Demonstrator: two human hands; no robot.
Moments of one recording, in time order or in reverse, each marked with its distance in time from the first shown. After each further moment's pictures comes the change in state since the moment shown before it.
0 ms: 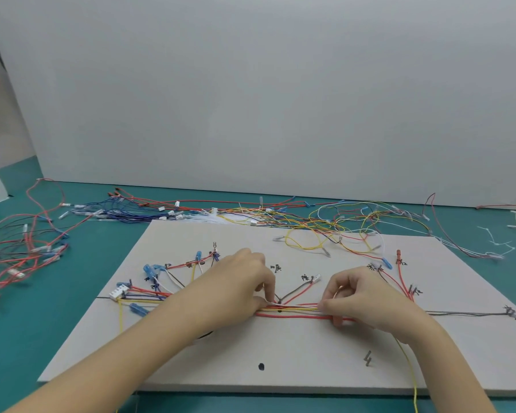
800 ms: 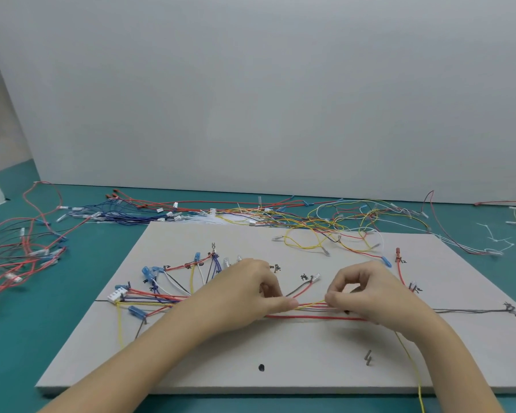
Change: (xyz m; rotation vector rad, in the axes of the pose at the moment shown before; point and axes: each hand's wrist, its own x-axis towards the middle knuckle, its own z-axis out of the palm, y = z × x) left_hand 0.008 -0.005 0.023 -0.288 0.022 -0.105; right_hand -0.004 0.004 -0.007 0.003 0.077 -0.141
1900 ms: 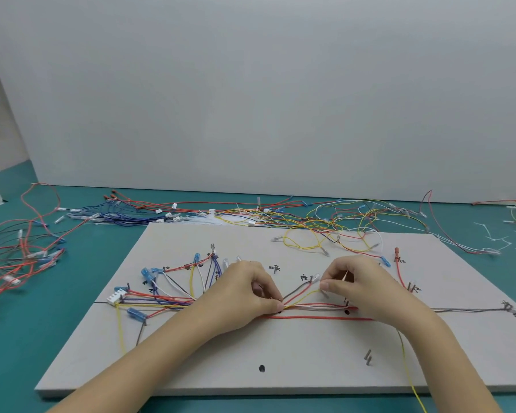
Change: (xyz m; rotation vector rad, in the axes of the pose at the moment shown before) left_hand -0.001 -0.002 0.006 -0.309 0.082 -0.096; right_hand 0.020 0.003 0.002 -0.289 0.090 -0.037
